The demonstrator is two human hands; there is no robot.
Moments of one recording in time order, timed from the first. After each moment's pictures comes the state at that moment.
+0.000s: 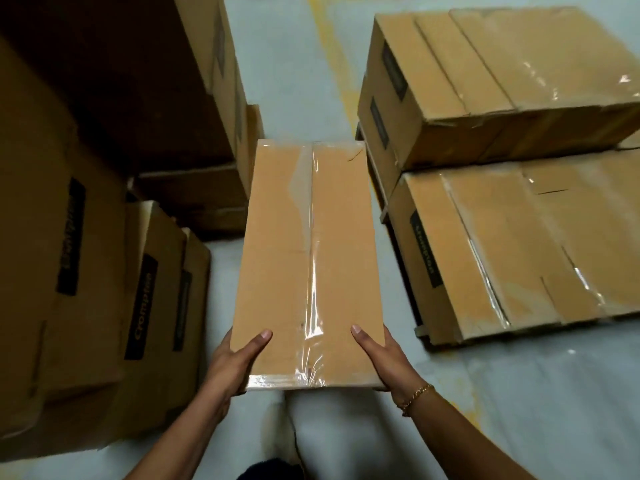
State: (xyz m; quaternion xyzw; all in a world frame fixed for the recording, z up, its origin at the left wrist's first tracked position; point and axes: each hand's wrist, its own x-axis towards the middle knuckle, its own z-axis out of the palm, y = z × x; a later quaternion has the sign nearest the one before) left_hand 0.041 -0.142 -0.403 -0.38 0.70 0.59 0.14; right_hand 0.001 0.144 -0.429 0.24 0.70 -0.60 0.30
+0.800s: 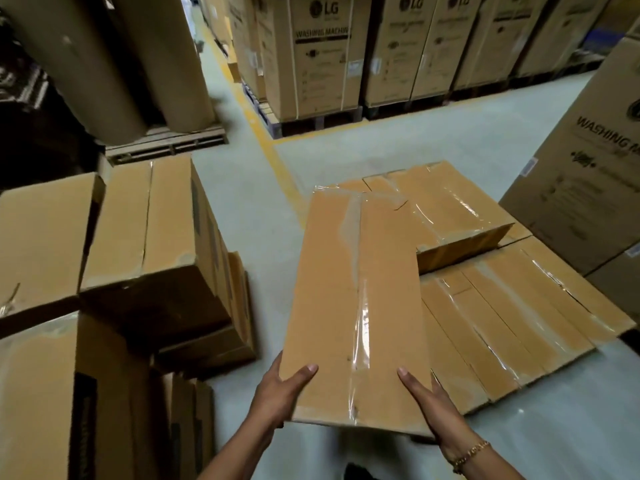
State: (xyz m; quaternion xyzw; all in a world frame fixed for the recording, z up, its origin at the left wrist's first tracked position) left_hand -0.135 -0.087 -0.010 -0.20 0.74 0.60 0.22; right_hand -0.089 0.193 0.000 0.33 0.64 -0.68 0.16
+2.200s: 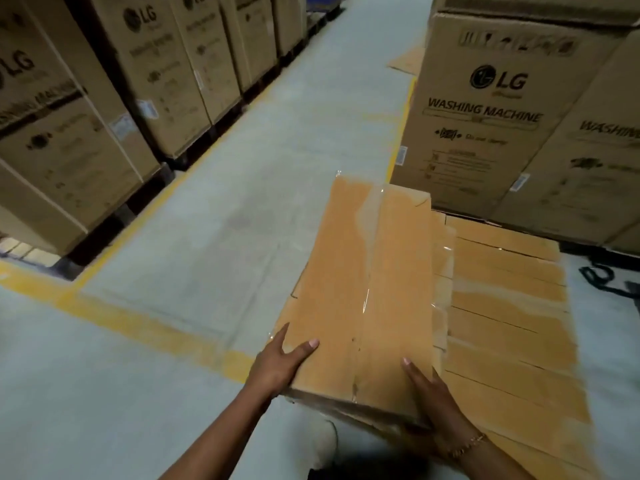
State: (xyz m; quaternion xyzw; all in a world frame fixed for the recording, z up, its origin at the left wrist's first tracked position) left_hand -1.002 0.071 0.013 0.19 0.82 0.33 0.43; right_hand -0.743 0.203 -0.021 0.57 0.40 -0.70 -0.14
